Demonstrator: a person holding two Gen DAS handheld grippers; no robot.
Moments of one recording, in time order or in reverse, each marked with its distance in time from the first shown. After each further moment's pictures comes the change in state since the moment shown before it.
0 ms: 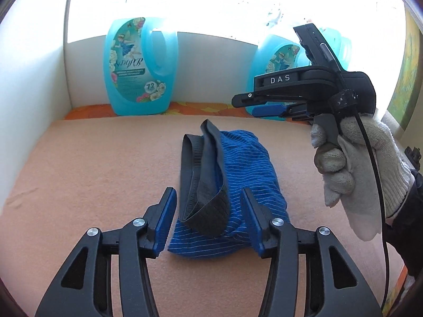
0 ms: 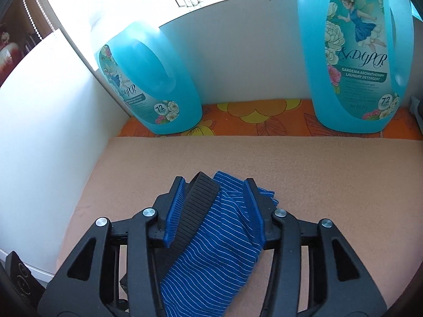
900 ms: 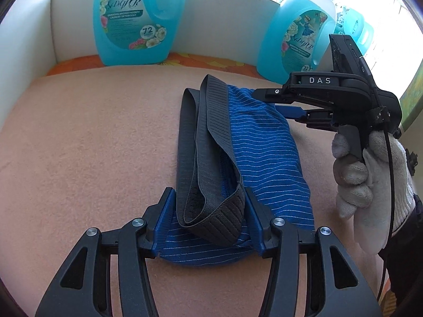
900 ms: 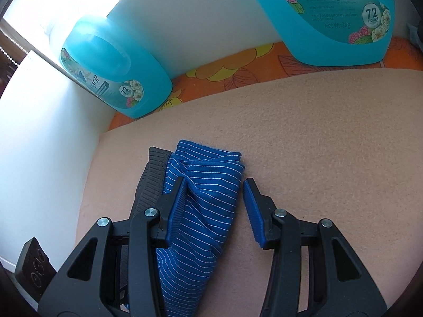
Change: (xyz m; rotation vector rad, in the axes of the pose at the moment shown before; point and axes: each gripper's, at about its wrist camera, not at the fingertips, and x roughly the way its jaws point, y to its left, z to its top) left arm 0.052 0.018 -0.003 -0.125 0.263 -0.050; right arm 0.047 -0.048 -0.033 0.198 0.130 0.089
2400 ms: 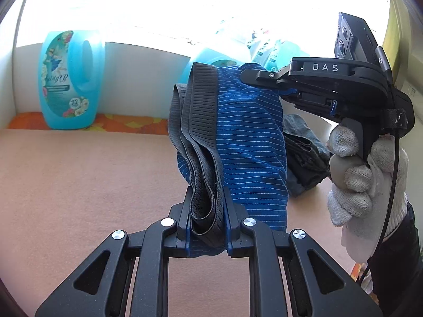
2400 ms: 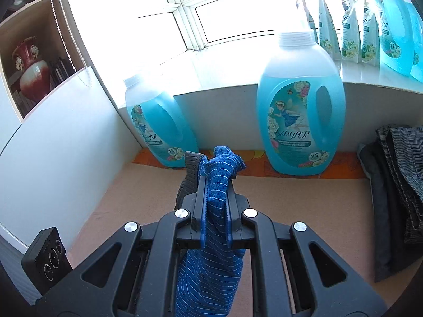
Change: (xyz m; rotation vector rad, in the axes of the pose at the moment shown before) left arm -0.065 -0.109 0.026 0.087 -0.219 -0.257; right arm -0.212 0.061 0.018 -0.266 -0.315 -0.109
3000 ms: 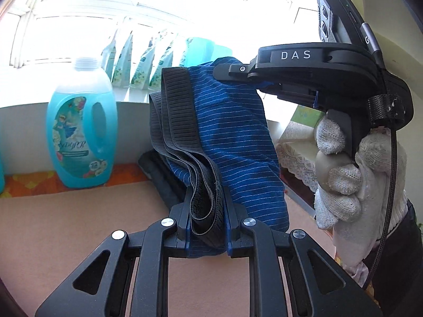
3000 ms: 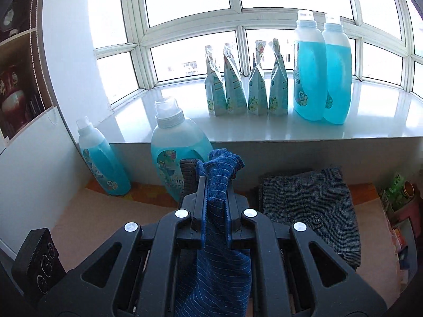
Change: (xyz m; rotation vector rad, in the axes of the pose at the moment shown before) left arm 0.093 -0.180 0.061 0.190 -0.048 -0.213; right arm -0.146 -0.140 0.055 -0.036 -0.146 -0.263
